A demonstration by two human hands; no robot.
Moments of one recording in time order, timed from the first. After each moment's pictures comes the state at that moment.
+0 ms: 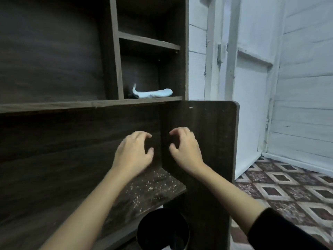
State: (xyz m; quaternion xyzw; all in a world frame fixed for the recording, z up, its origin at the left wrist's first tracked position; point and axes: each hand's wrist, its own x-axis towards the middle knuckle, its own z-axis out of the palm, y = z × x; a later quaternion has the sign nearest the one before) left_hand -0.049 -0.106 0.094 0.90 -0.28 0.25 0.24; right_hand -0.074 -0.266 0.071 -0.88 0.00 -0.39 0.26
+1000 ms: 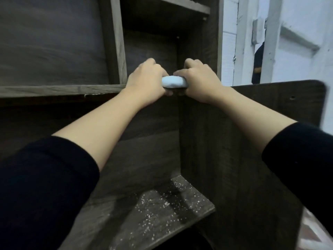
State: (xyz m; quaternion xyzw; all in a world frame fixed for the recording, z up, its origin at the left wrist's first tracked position) left_hand 0.090 -0.156 0.203 0.87 -0.29 0.37 0.13; right_hand 0.081 -0.316 0.199 -0.90 -0.09 -0.43 -0.09
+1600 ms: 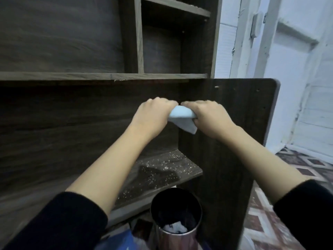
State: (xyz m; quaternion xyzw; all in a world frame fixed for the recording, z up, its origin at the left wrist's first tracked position) left_hand -0.017 -0.115 0.122 0.87 -0.33 0.36 0.05; right_hand -0.051 -0.282 0.114 -0.94 -0.08 -0.34 -0.04
